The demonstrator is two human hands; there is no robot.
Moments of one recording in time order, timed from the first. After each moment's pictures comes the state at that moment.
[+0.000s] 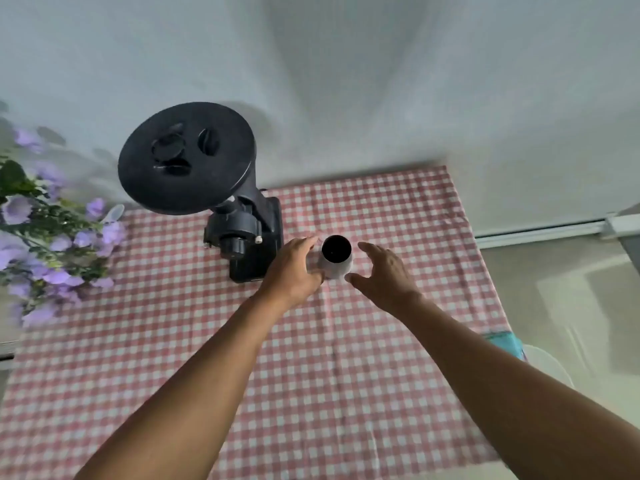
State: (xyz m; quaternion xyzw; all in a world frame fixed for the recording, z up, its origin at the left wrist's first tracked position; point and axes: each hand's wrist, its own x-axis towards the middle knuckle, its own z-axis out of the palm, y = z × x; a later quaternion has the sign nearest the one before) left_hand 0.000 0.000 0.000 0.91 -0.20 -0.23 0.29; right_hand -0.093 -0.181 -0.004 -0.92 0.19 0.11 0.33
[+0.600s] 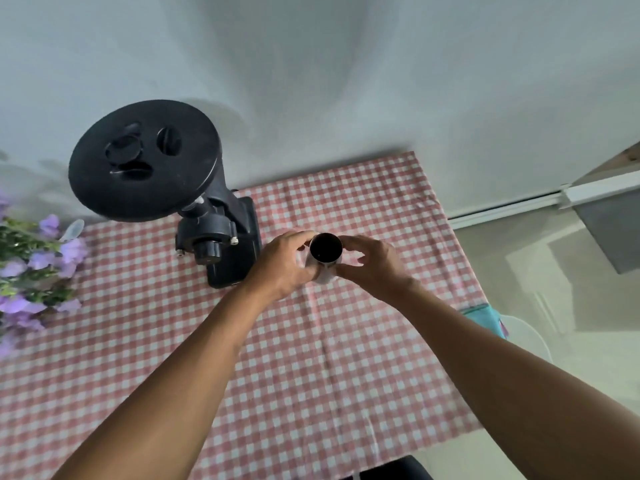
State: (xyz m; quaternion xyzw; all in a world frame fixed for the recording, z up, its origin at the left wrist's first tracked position) left_hand 0.000 -0.012 0.035 0.87 -0.28 -0.27 0.31; right_hand -0.107 -0.189 0.004 -0.88 0.17 0.01 0.44
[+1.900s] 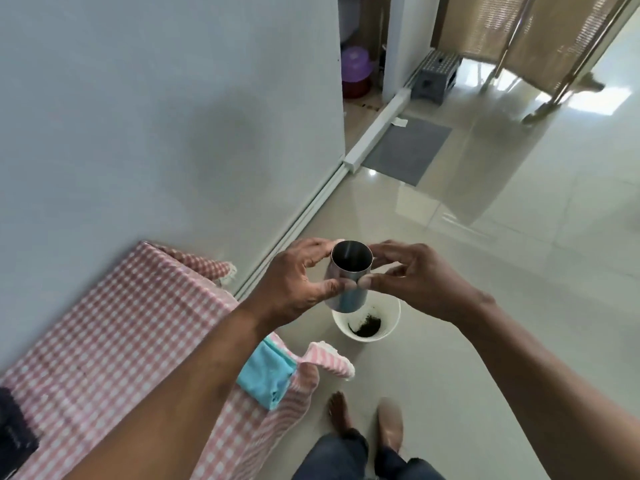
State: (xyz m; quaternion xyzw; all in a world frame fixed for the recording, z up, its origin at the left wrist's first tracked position) left_hand -0.405 -0.362 0.132 0.61 -0.66 -0.32 0.29; right_hand -0.643 -0.437 0.127 -0.73 0.36 -0.20 0.54
